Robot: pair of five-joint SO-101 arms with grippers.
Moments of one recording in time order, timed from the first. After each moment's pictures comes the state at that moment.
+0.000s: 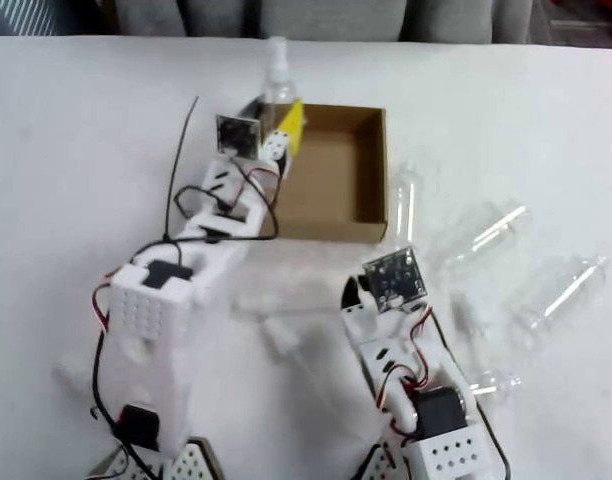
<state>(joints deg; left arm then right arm) 9.3 41.2 16.4 -46.3 6.4 -18.5 -100.0 94.5 47.4 7.6</state>
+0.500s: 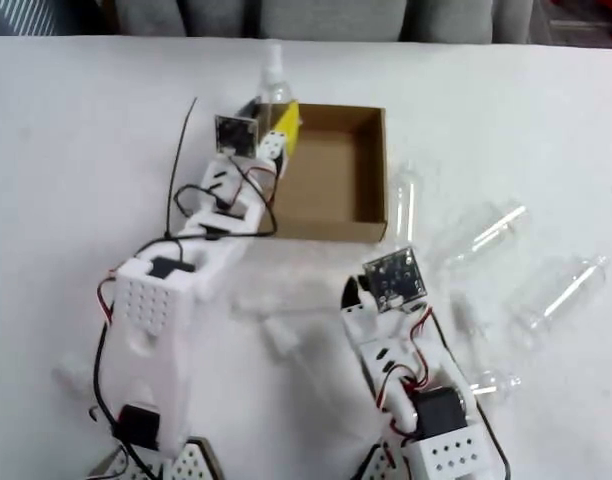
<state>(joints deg) 8.3 45.9 11.2 -45.0 6.2 -18.5 -100.0 94.5 47.4 7.6</state>
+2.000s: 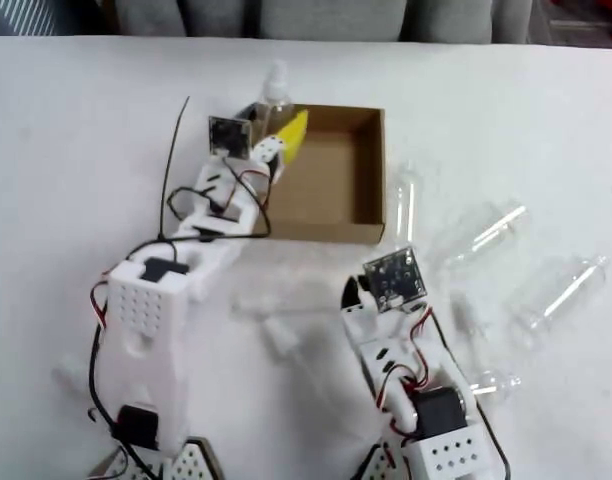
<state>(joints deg) 7.3 43.6 15.4 -44.4 6.3 -18.5 -100.0 94.5 47.4 7.6</state>
